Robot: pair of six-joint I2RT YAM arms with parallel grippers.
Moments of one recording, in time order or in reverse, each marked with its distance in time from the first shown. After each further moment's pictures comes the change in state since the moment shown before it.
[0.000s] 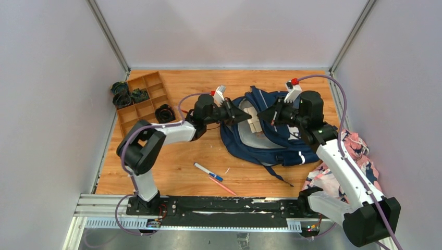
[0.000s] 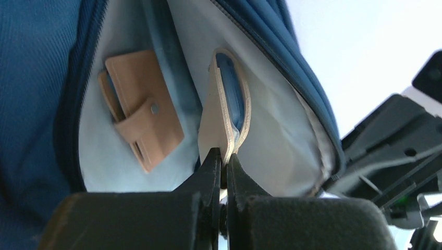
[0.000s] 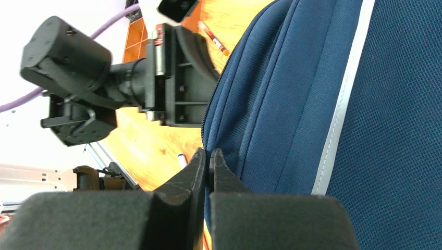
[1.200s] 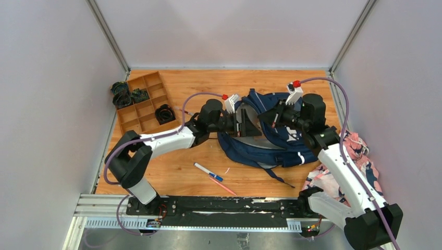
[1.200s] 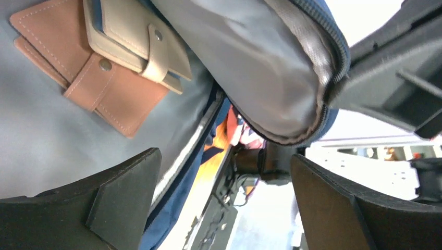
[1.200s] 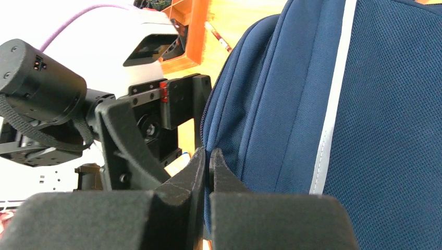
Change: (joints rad) left arm -0.143 -0.098 0.024 -0.244 0.008 0.296; right arm 0.002 -0.050 -0.024 0.001 -0.002 0.010
